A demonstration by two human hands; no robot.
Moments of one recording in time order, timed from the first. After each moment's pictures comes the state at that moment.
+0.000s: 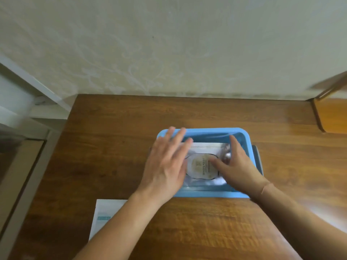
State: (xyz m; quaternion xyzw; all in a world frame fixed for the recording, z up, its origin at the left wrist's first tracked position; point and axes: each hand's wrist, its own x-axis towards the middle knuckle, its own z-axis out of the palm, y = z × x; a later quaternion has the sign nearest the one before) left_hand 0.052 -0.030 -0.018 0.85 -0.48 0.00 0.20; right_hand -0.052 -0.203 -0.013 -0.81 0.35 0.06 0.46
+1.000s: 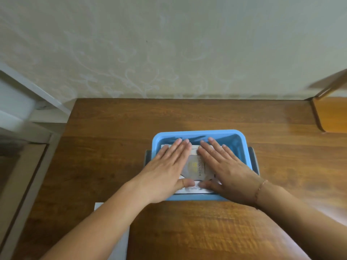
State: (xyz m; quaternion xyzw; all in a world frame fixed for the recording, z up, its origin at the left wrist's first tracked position) left_hand 0.067 -0.038 0.001 0.80 -0.54 -0.26 -0.04; right_hand -0.061 -0.219 -0.026 -0.98 0.00 0.10 0.15
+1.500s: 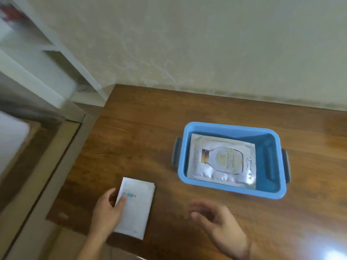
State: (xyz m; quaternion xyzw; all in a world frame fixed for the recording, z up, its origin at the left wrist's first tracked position) left_hand 0.015 0.188 -0.077 0.93 0.19 -0.23 0.22; right_hand -0.110 -0.087 -0.029 -0.70 0.18 0.17 0.67
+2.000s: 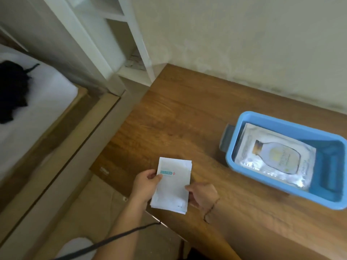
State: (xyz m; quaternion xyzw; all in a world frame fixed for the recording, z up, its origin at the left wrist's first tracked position) left_hand -0.004 0.198 -0.080 0.82 0.28 -0.24 0.43; right_hand -0.036 0.031 -0.073 -0.54 0.46 0.34 0.61
